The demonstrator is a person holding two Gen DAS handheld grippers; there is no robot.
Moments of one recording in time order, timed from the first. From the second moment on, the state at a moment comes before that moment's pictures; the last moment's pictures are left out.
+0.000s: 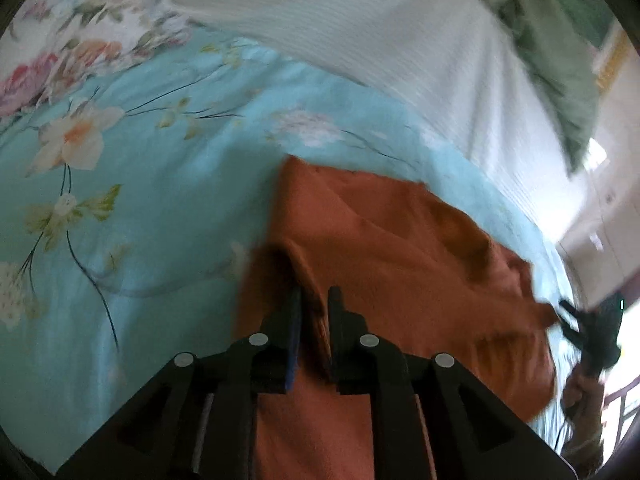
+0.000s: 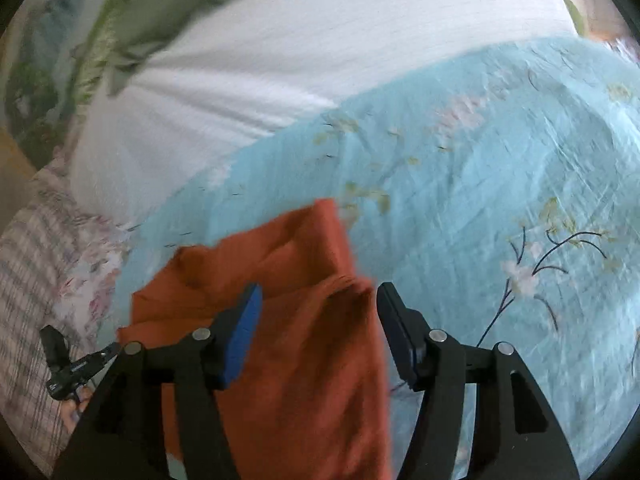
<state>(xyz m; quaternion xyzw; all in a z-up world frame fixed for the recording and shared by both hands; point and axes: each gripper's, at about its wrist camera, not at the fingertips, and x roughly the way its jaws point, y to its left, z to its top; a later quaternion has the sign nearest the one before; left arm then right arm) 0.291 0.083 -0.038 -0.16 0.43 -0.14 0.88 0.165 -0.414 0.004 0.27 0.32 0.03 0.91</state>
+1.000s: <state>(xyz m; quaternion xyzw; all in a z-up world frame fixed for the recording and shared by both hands) 0.348 0.070 -0.016 -0.14 0.43 -0.05 0.89 0.199 -0.379 0.005 0.21 0.35 0.01 0.91</state>
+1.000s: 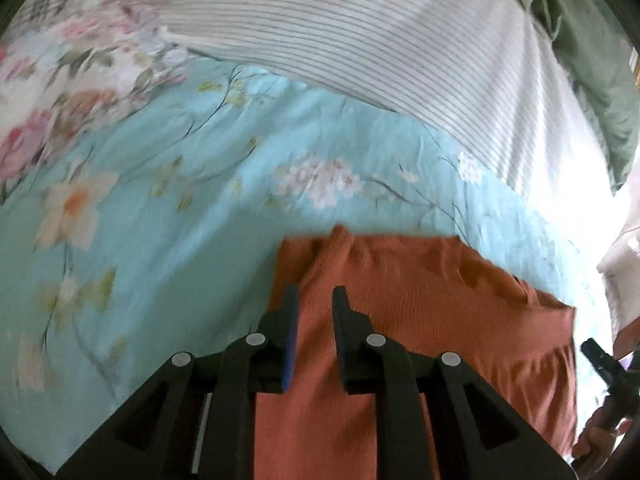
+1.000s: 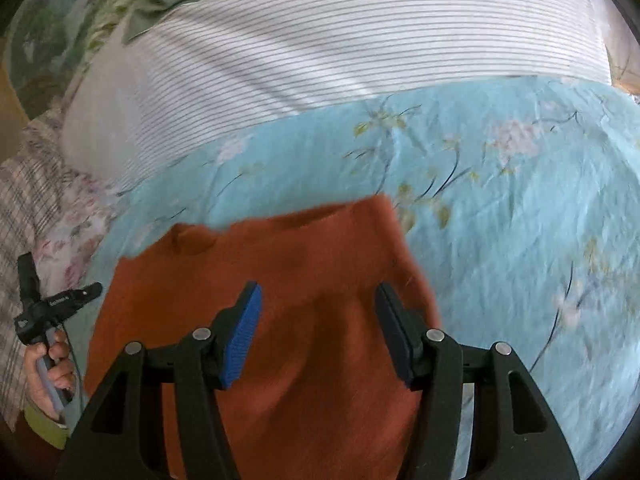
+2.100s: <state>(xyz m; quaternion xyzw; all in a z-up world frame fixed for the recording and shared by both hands) 0.136 0.063 -0.053 -0.30 0.46 -0.14 0.83 0.096 -0.306 -0.021 0.28 0.39 0.06 0.88</state>
